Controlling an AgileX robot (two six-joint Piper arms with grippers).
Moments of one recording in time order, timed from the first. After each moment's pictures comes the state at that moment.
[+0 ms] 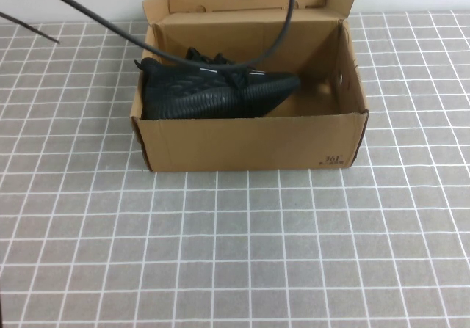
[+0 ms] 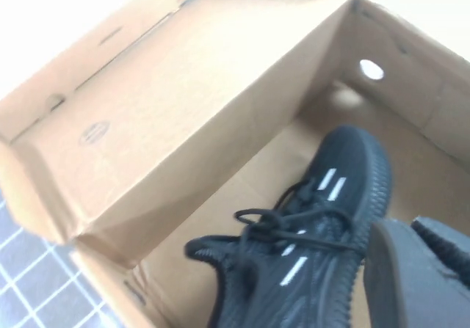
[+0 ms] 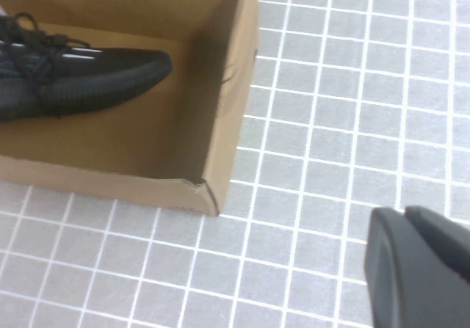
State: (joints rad) right arm 0.10 1.32 -1.59 0.18 1.12 -0.04; left arm -0.36 1.91 -2.23 -0.25 1.16 0.55
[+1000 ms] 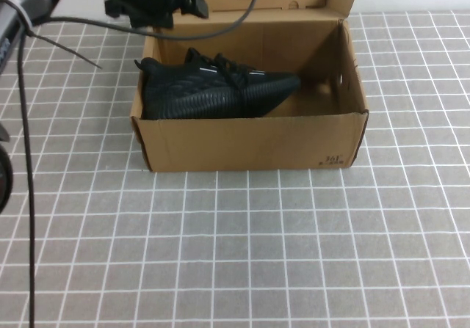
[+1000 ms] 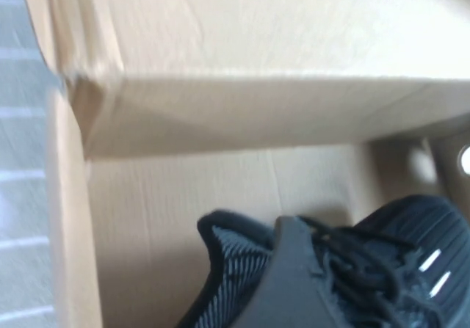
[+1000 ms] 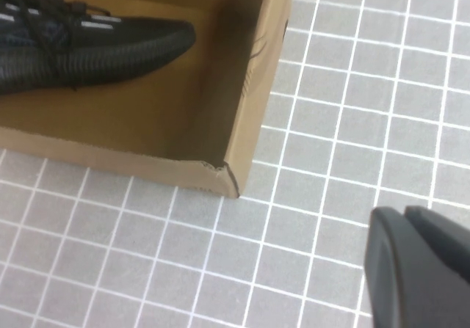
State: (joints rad) right arm 0.10 1.38 -1.59 0.24 1.13 -0.09; left arm -0.27 2.17 -2.24 -0.31 0.99 -0.04
